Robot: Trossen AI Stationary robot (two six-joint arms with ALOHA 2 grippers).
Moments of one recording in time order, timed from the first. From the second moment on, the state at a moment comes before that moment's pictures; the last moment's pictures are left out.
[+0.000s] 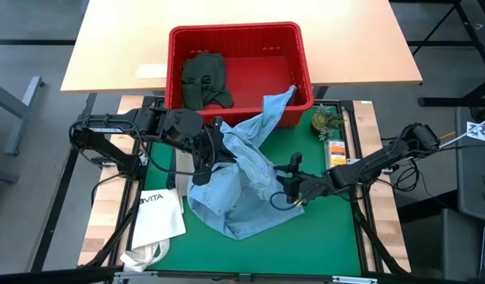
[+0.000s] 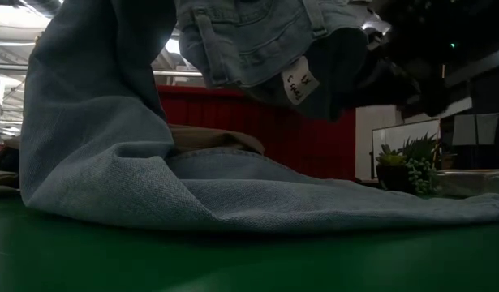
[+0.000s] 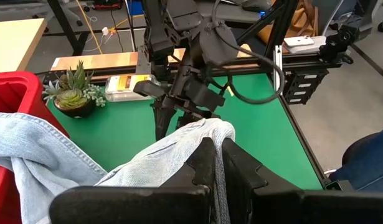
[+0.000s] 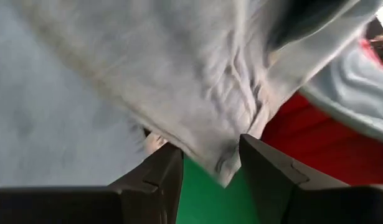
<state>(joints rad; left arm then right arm) -0.11 1.45 1.72 -0.80 0.01 -0.02 0.39 1.33 0.61 0.10 0.73 -0.35</state>
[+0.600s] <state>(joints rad) -0.11 1.45 1.72 -0.80 0.01 -0.02 0.39 1.33 0.61 0.17 0.77 -0.38</state>
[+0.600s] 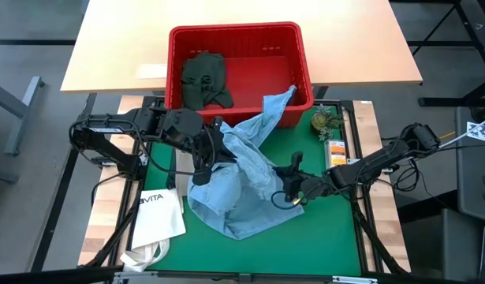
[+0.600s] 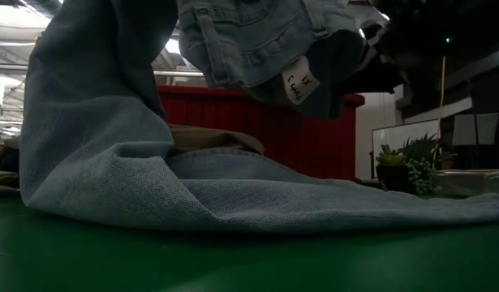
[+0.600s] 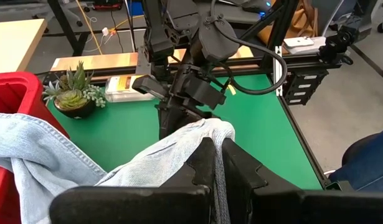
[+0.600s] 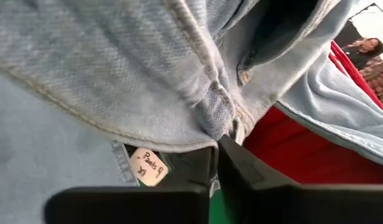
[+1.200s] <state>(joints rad) -0.16 1.60 1.72 -0.72 0.01 -0.08 0.39 0.94 0.61 -0.40 0.81 -0.20</state>
